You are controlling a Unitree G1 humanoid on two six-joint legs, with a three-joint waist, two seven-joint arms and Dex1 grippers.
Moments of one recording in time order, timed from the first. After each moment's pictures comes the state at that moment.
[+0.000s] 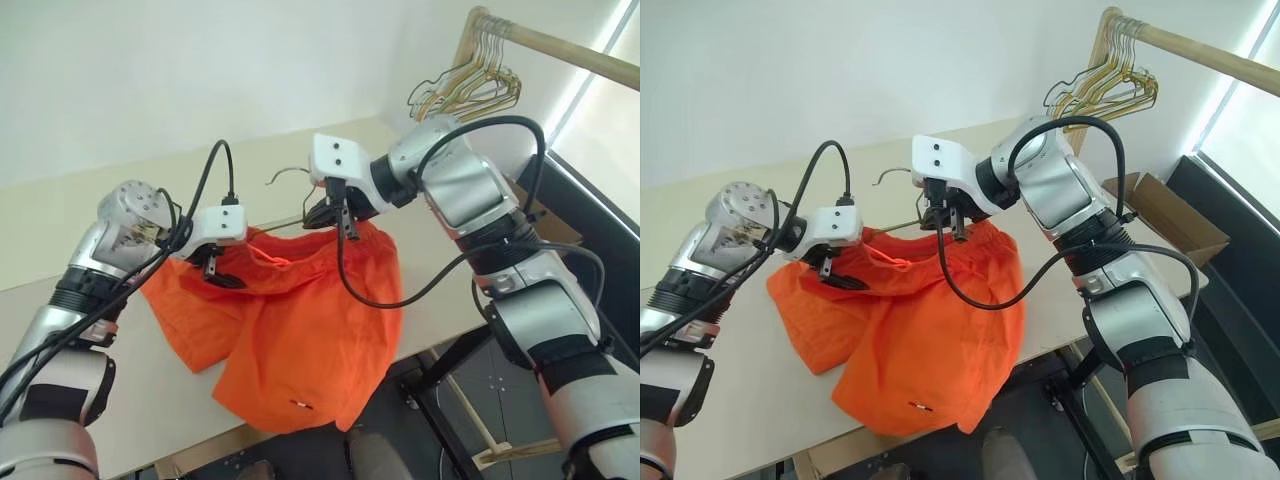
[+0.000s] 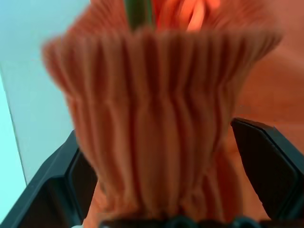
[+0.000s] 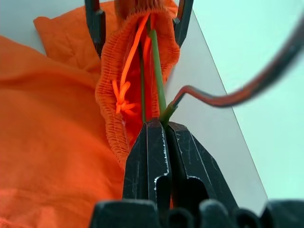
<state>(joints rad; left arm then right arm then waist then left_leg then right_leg) -0.89 0.81 -0.34 0.37 0.10 0.22 -1.45 -1.27 -0.44 0.46 0.30 0.02 0.54 1.33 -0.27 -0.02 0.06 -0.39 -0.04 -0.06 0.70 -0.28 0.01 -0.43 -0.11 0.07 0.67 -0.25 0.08</state>
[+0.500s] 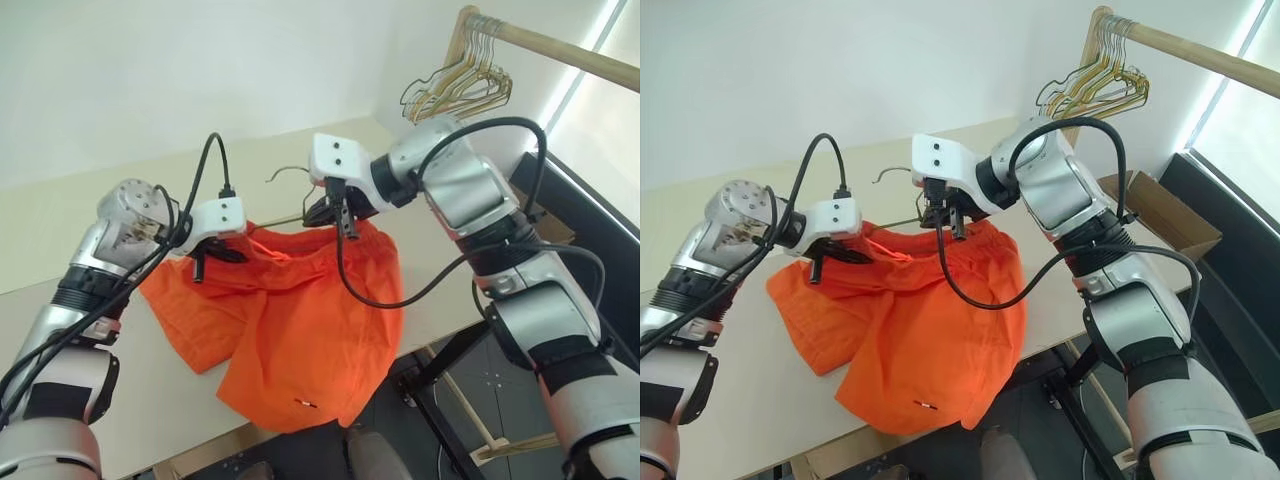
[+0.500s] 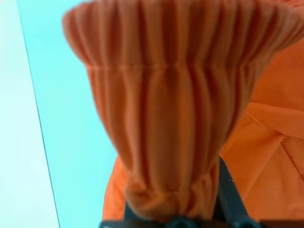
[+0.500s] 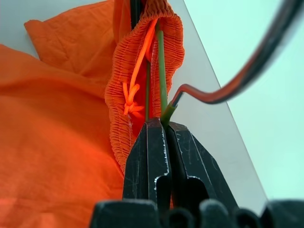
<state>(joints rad) -0.90 0.80 -0.31 0.39 0.11 0.25 -1.41 -1.25 -0.44 0.46 0.29 0.02 0.52 1.30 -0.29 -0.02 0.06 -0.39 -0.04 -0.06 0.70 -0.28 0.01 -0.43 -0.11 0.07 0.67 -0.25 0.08</state>
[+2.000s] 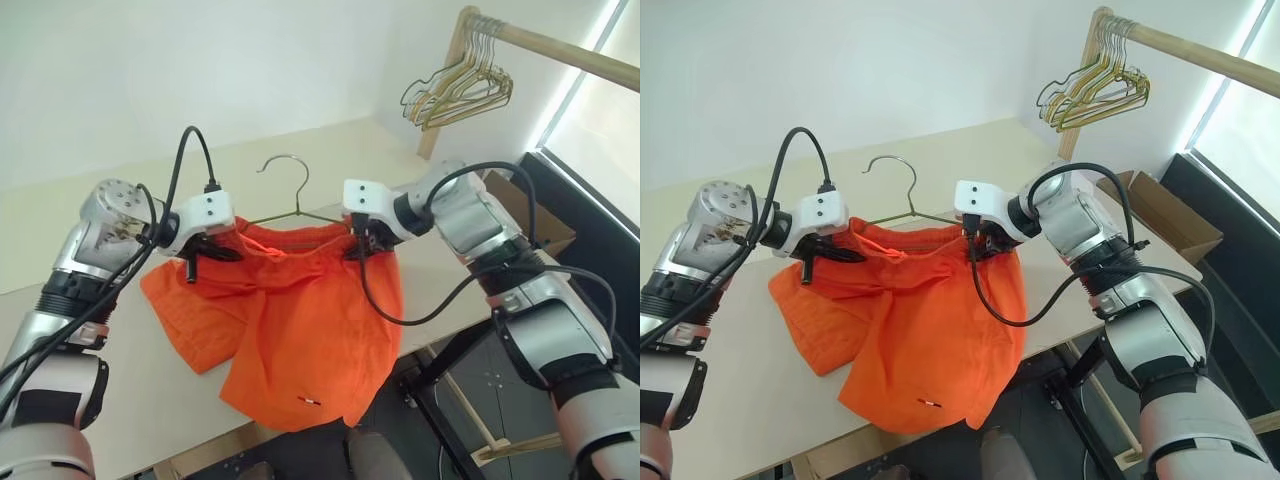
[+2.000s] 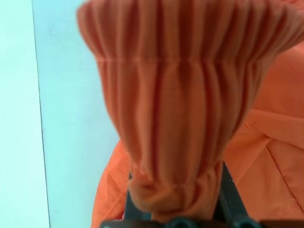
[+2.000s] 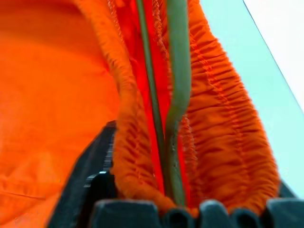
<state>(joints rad) -0.86 0.84 -0.26 0.33 0.04 0.32 -1.41 -1.13 -0.52 0.51 0.38 -0.12 0.49 1.30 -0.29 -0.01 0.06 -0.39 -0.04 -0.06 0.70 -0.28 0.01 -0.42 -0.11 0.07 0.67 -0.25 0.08</state>
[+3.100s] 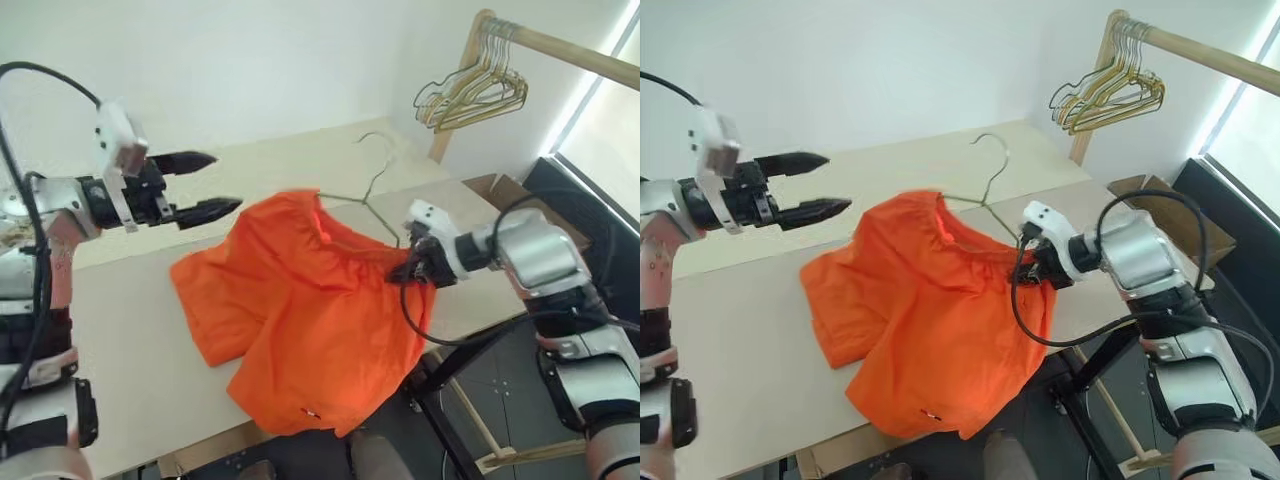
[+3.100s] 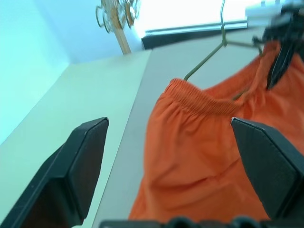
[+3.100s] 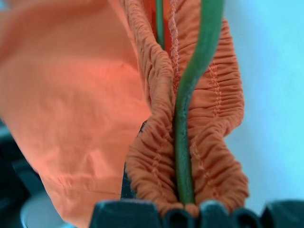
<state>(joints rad) -0.66 0.78 0.28 -0.11 -0.50 0.67 -1.11 -0.83 -0.69 0.23 0.03 0.11 1.19 1.25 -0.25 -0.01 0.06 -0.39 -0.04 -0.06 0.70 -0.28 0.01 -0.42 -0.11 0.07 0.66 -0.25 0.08</state>
